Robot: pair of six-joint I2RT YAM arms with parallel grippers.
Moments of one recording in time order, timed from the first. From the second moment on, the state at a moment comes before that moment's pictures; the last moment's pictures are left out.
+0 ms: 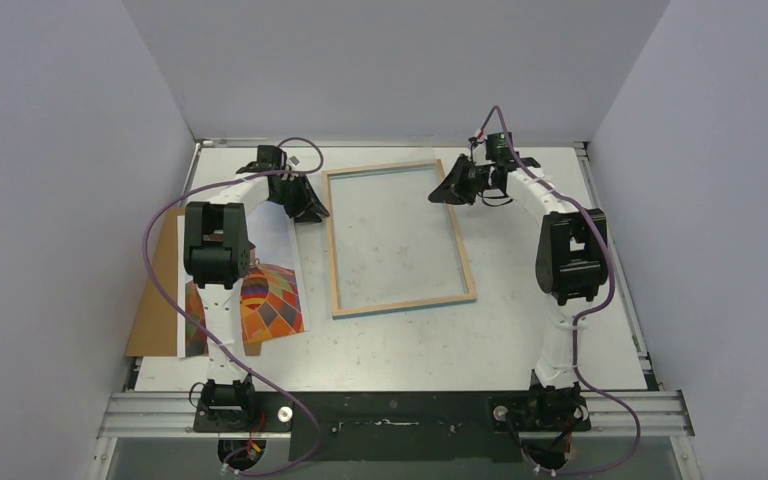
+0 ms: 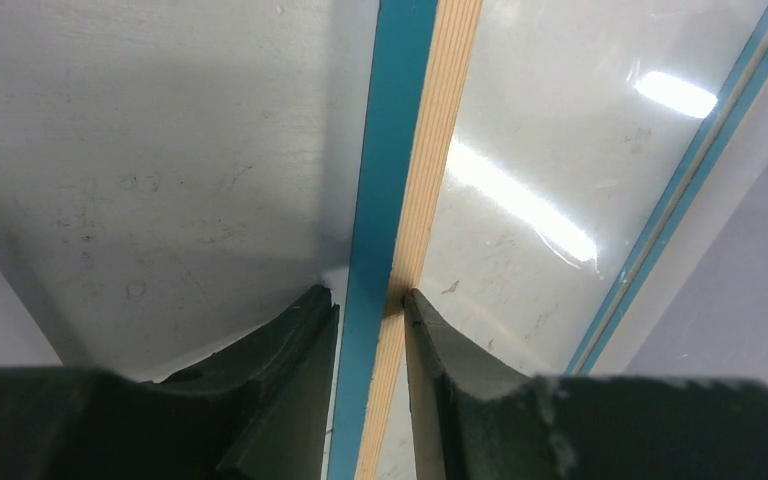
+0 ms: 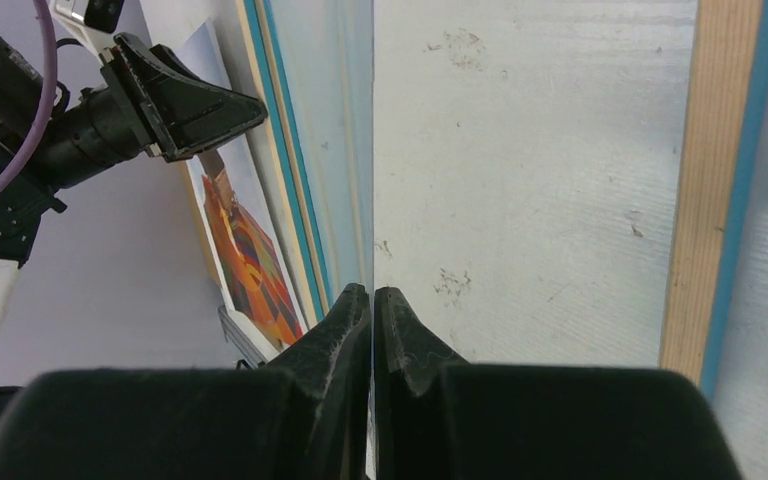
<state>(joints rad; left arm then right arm) -0.07 2.30 1.74 -0.55 0.51 -0.56 0.16 2.10 1.70 -0.52 -0.69 0.62</state>
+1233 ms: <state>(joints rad) -0.07 2.32 1.79 -0.56 0.53 -0.57 0.14 2.00 1.41 0.02 -0.87 0.87</state>
